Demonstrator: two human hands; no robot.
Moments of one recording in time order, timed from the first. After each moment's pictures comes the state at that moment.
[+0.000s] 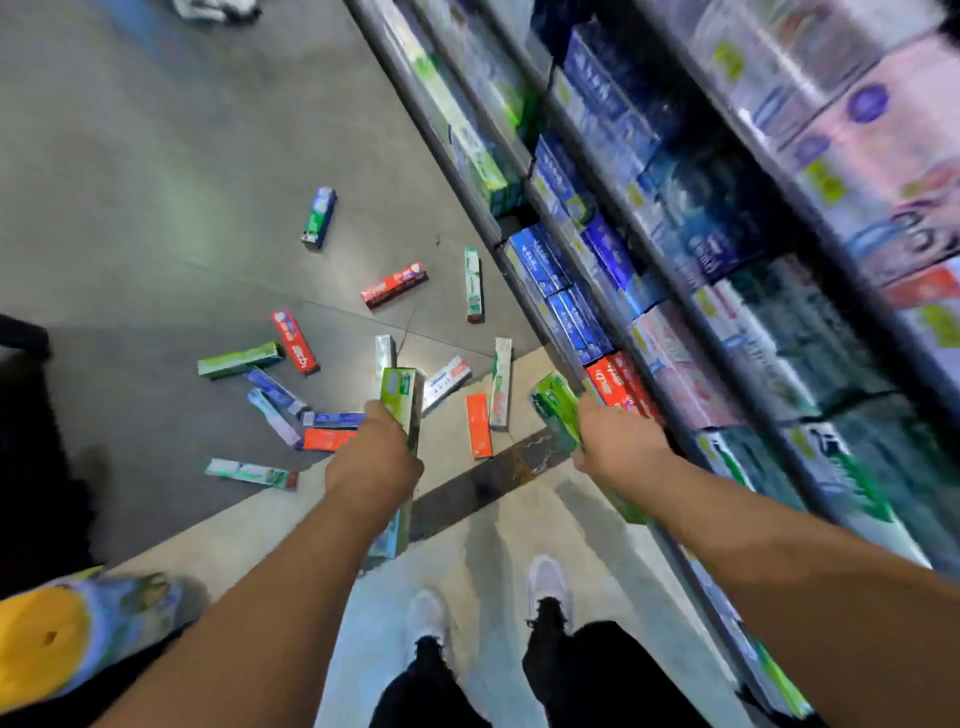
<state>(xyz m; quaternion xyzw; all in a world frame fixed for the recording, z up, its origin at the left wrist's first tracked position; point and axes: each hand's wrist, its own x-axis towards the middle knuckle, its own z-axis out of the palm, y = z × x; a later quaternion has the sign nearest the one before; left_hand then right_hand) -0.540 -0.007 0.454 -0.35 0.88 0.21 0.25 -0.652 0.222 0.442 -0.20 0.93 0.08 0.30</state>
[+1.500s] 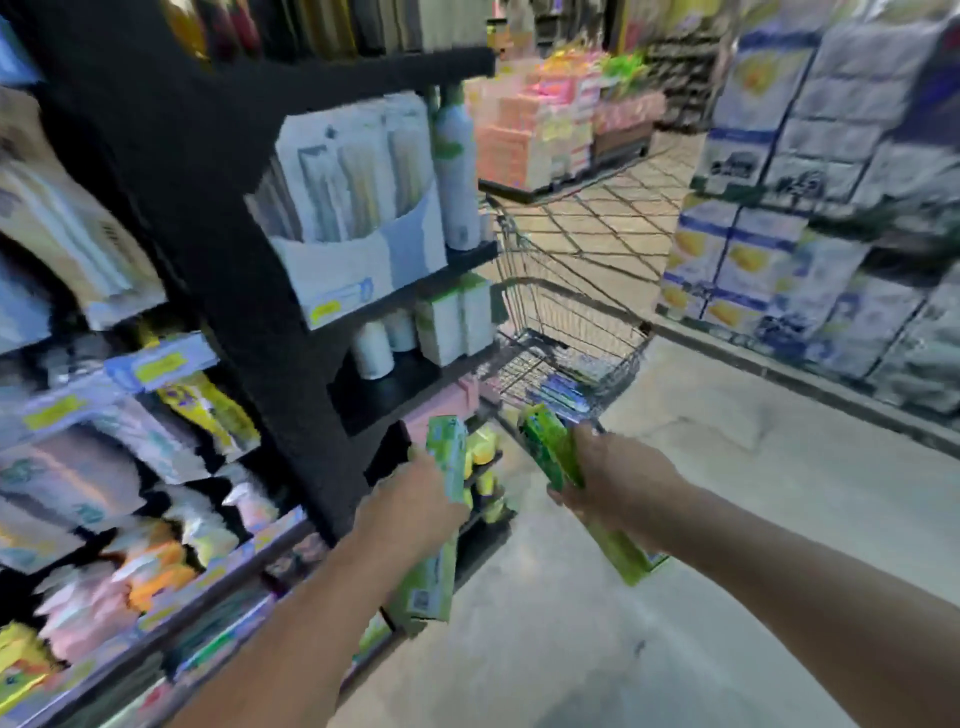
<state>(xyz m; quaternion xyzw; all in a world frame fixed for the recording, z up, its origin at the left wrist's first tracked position) -0.130 0.653 0.875 0.63 0.76 0.04 0.14 0.086 0.688 0.888 0.62 0.78 -0.09 0.02</state>
